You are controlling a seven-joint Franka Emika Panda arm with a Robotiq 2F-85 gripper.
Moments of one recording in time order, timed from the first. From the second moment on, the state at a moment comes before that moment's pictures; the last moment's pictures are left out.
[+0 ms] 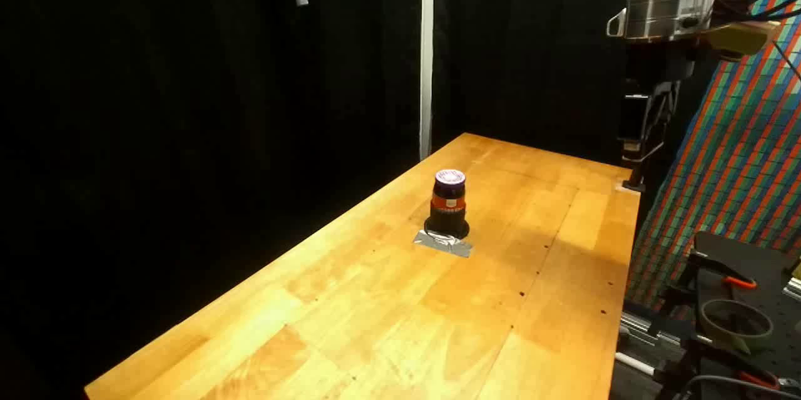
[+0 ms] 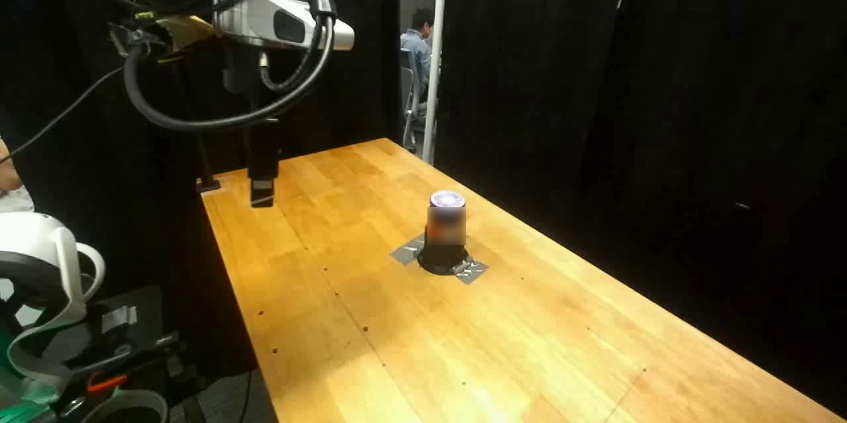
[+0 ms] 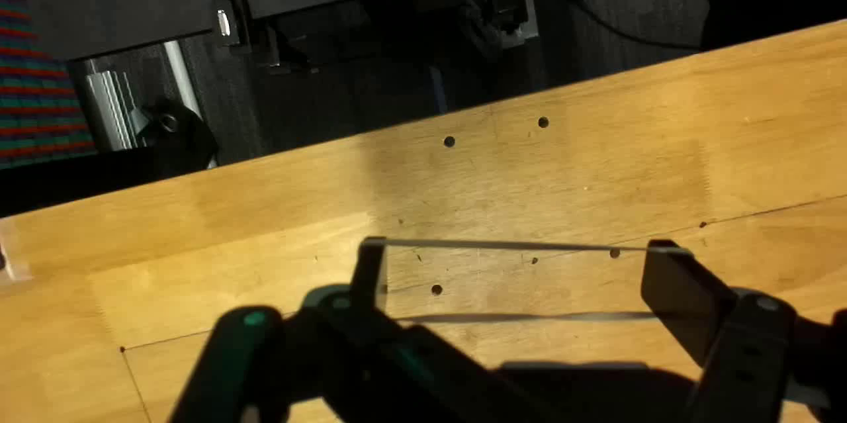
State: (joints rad) arm 0.03 -0.40 0.16 -2.53 0.07 1.99 0.30
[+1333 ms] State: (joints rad) arm 0.03 -0.29 0.17 -2.43 0.05 2.07 0.30
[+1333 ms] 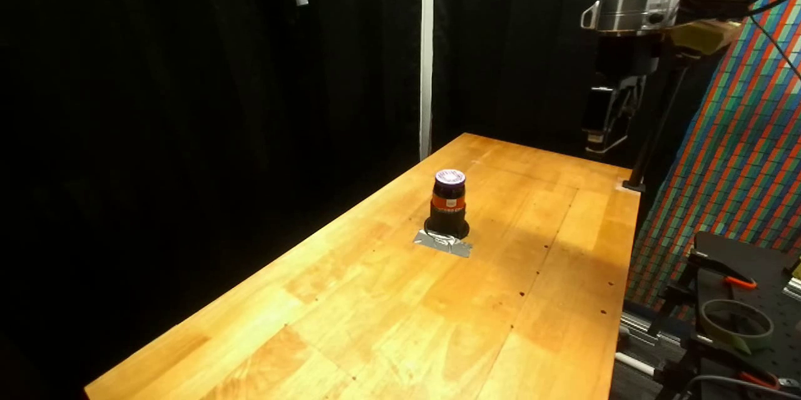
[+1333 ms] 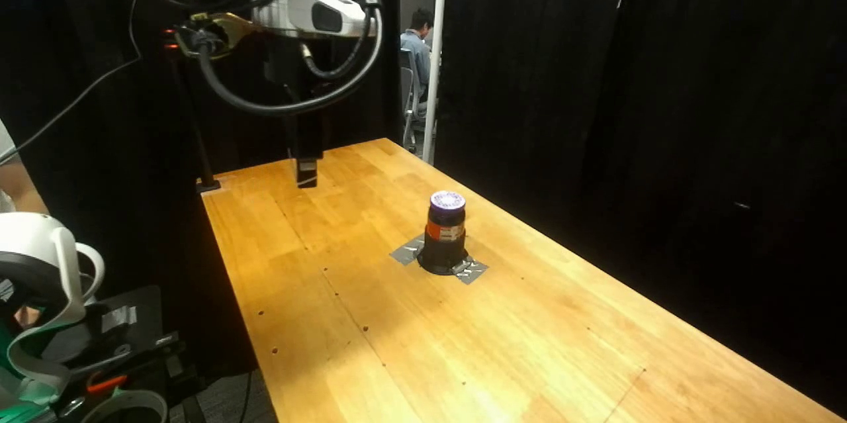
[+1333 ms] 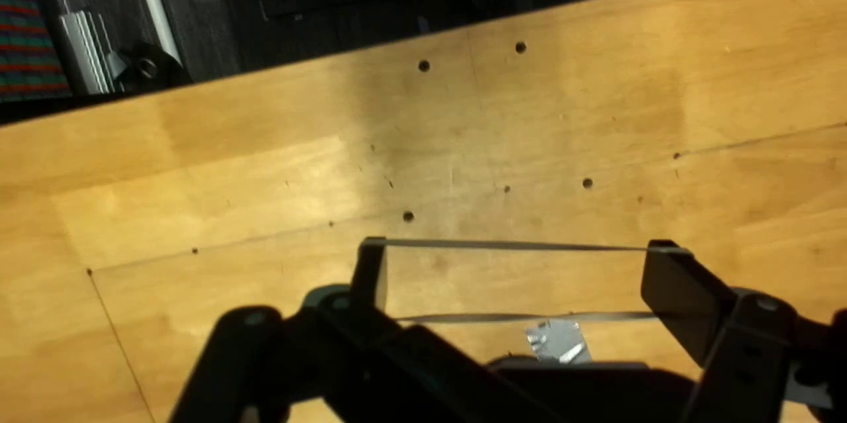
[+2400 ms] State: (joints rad) arm 0.12 0.52 0.07 -1.62 -0.04 2.17 0.30
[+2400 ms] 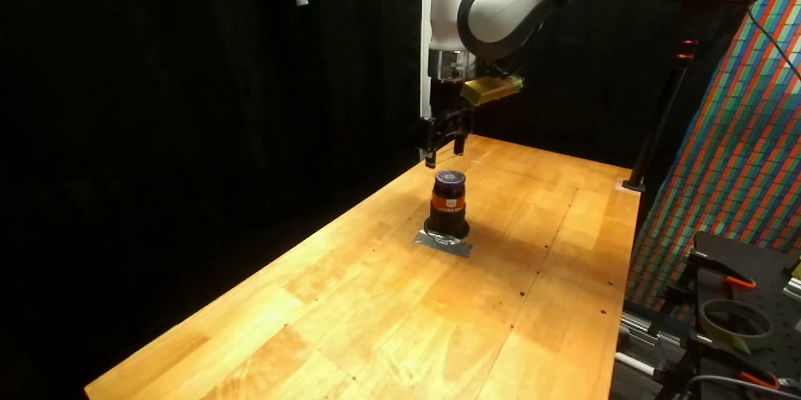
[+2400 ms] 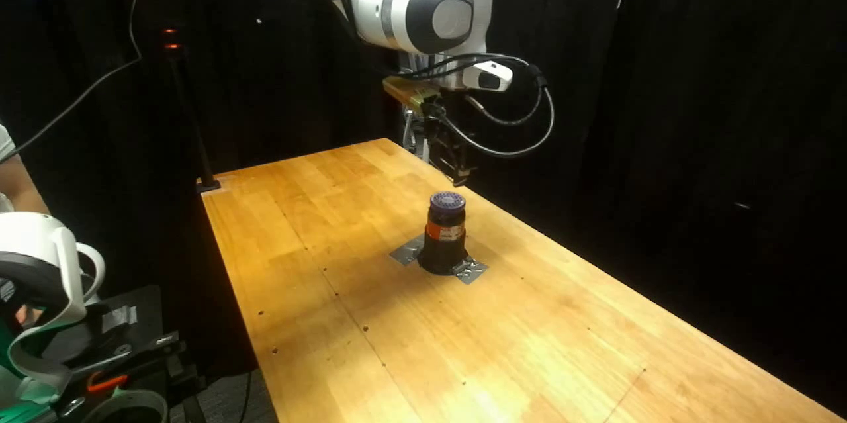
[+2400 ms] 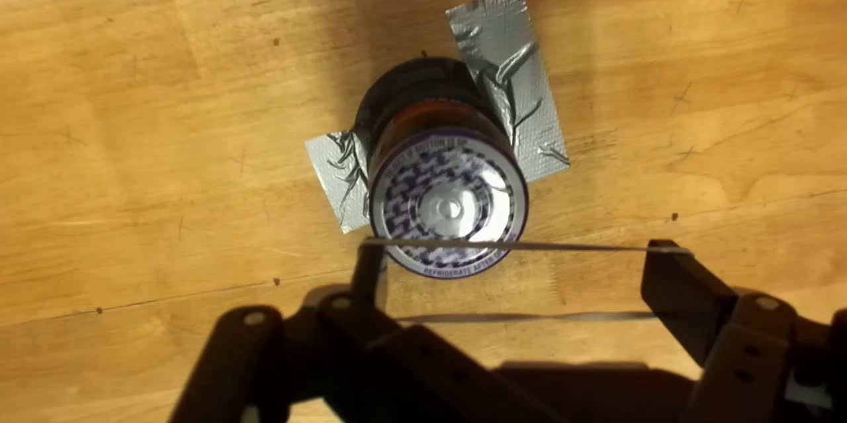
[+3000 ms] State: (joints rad) arm 0.13 0.71 0.02 -1.41 -0.04 2.10 0.30
